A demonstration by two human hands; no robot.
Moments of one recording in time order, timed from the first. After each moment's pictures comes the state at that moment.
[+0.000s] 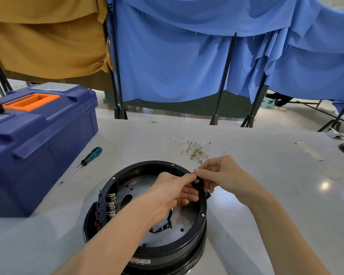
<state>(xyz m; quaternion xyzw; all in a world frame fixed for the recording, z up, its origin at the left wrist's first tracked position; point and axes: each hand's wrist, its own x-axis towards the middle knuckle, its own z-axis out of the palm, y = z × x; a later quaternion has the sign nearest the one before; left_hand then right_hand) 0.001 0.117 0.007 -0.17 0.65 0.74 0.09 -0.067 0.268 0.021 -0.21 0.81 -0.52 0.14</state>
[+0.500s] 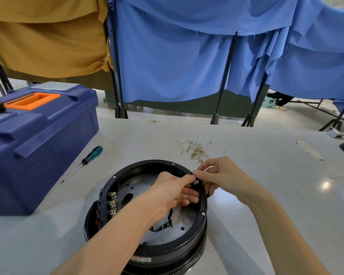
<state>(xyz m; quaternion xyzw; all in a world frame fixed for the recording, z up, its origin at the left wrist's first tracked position) 0.002 0.118 0.006 -0.18 0.66 0.73 0.09 -0.071 0.268 0.015 -0.22 0.81 -0.52 0.16</state>
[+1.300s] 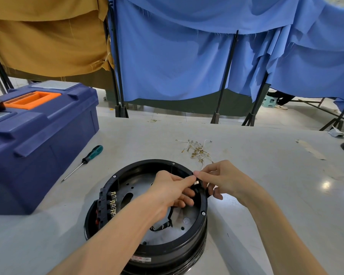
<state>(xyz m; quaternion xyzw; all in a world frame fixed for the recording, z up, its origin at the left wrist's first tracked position) -0.001 0.115 -0.002 -0.18 0.69 0.70 0.06 -0.071 0.269 0.009 -0.18 0.81 -0.52 0.20</state>
